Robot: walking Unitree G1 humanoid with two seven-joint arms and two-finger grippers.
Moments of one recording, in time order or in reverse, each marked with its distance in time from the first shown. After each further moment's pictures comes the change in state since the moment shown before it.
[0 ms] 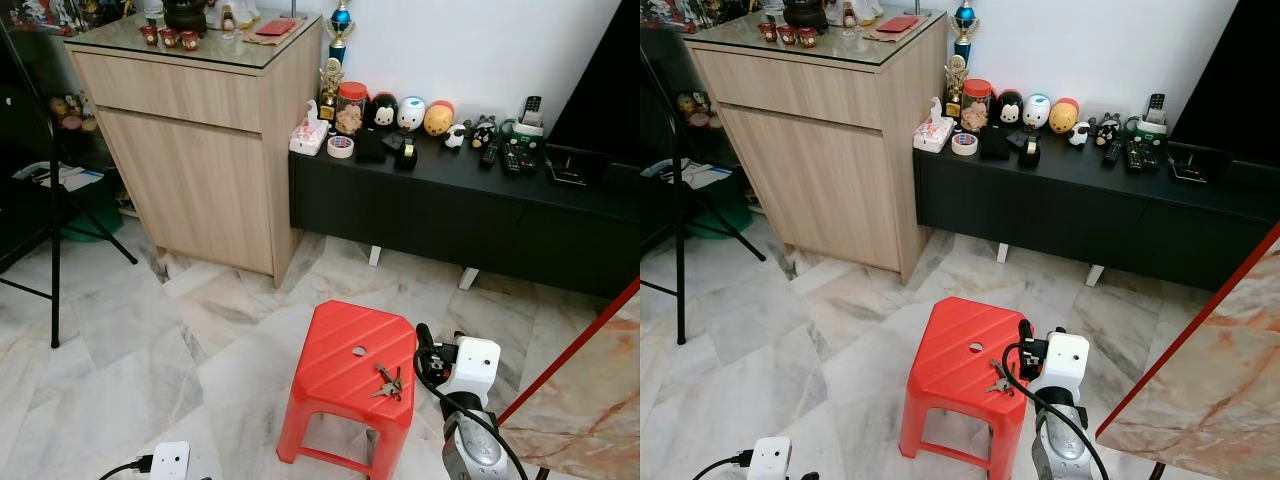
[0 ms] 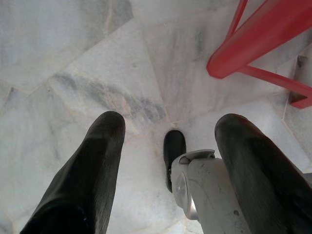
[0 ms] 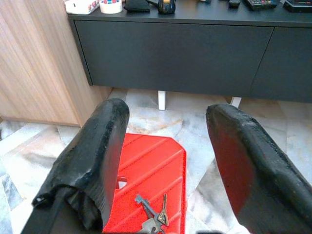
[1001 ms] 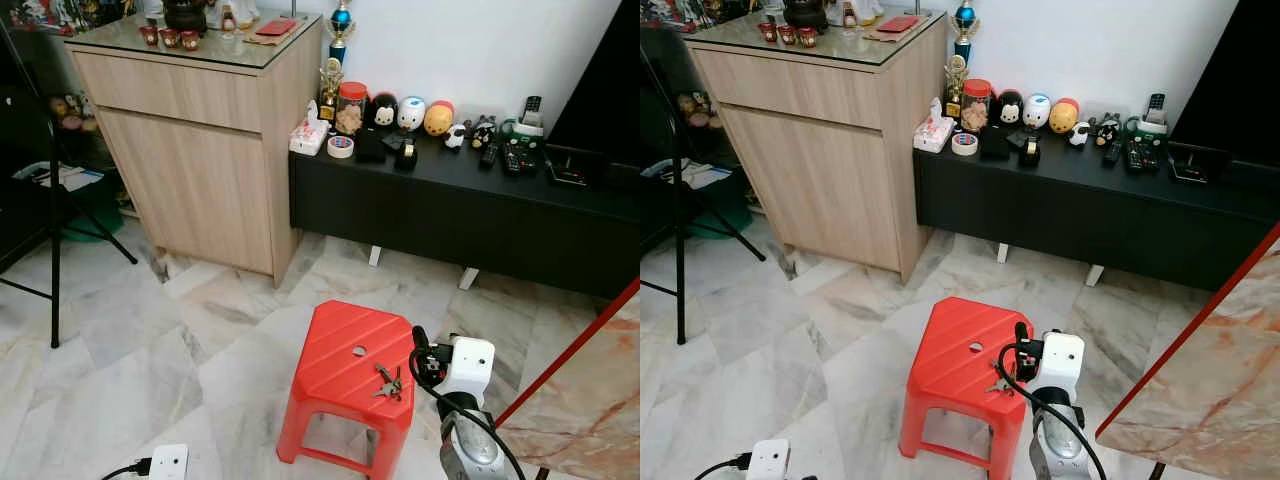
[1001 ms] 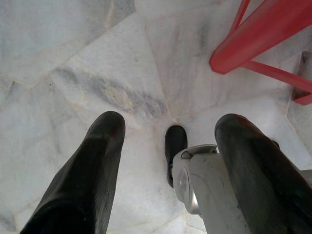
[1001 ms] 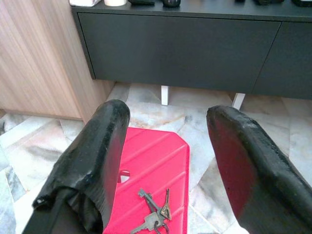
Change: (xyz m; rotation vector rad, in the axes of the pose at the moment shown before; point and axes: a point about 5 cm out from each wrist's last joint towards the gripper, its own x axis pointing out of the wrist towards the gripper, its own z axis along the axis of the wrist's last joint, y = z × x) left arm 0.000 0.001 -0.002 -0.004 0.021 0.010; right arm 0.000 0.003 -0.003 -0.008 0.028 0.012
